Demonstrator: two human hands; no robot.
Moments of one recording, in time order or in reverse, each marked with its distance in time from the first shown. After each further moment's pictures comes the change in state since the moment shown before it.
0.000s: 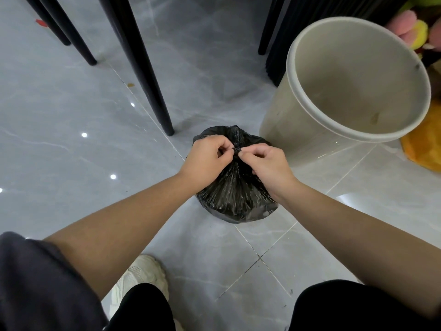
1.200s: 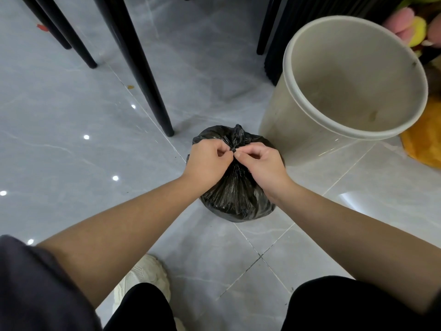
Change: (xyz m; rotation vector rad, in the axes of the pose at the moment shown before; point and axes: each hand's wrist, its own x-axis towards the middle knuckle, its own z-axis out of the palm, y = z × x) left_hand -0.005 0.015 0.005 -0.047 0.044 -0.255; right_hand -0.002 0.004 0.004 -0.024 0.000 -0.087
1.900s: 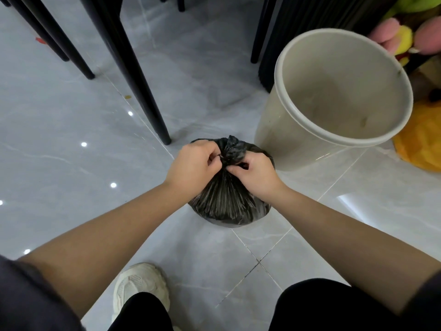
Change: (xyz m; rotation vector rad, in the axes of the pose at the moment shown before) left_hand 0.001 -0.008 -0.023 0.304 0.066 0.371; right_hand 0.009 0.002 -0.004 -0.410 -0.149 -0.247
